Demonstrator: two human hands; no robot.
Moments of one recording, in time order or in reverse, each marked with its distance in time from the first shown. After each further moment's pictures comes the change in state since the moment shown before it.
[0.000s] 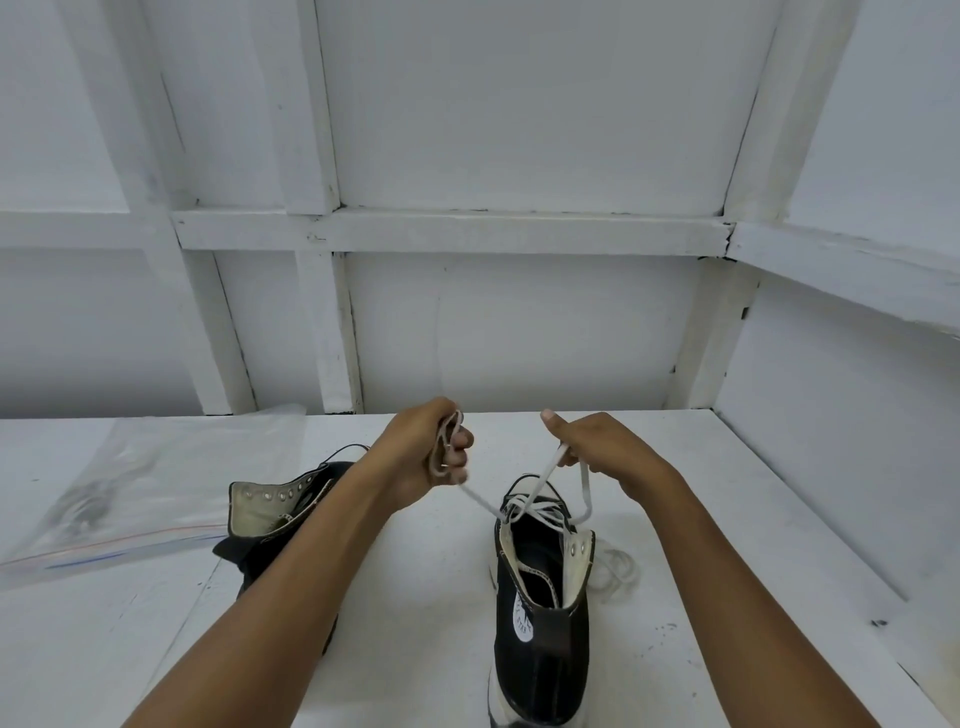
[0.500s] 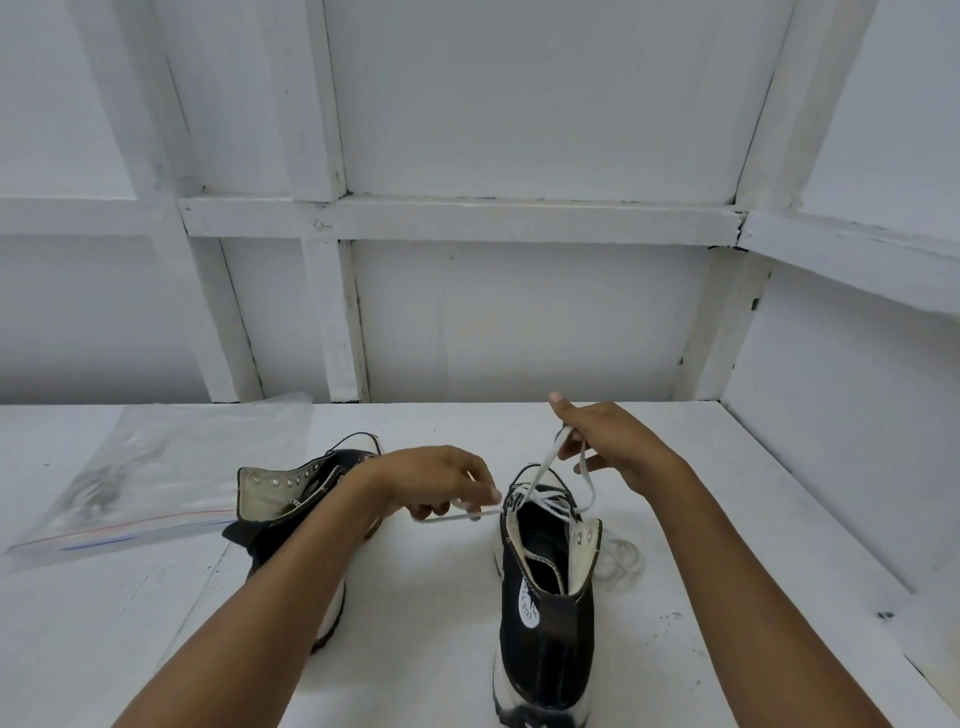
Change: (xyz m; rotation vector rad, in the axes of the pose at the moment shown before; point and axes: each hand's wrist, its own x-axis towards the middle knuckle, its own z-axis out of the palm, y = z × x) left_hand -0.009 -0.015 -0.013 0.988 -0.343 -0.094; right_hand -0.005 -0.006 0.002 0.222 -0.052 0.008
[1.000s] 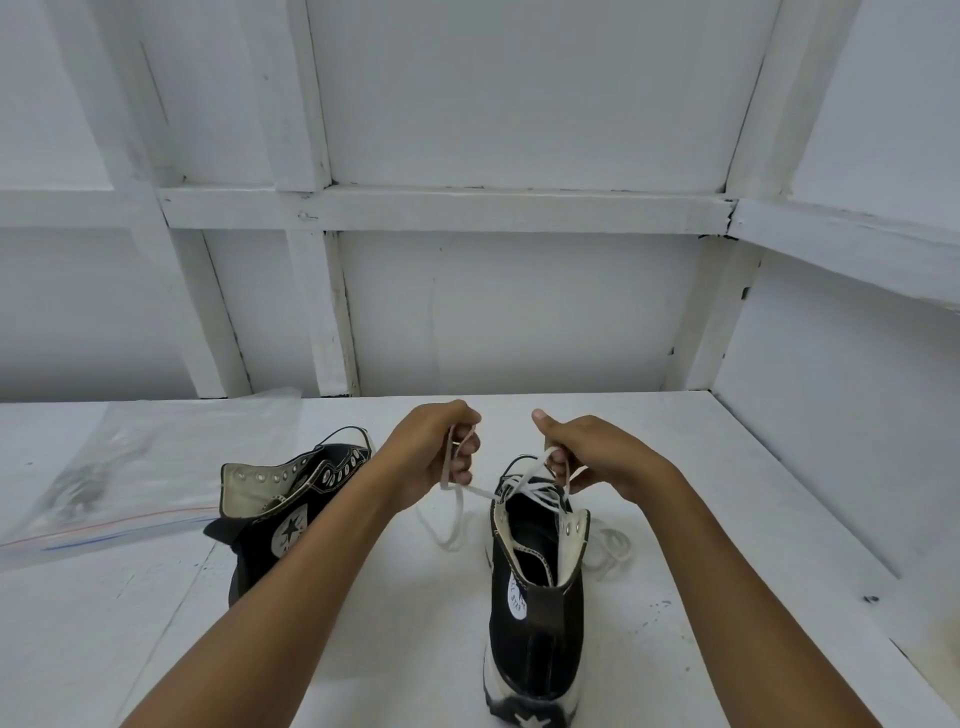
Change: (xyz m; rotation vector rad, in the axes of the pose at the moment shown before) left_hand 0.018 0.009 0.011 -0.881 0.274 0.157; right_hand -0.009 0.011 0.003 -0.081 -0.175 0.054
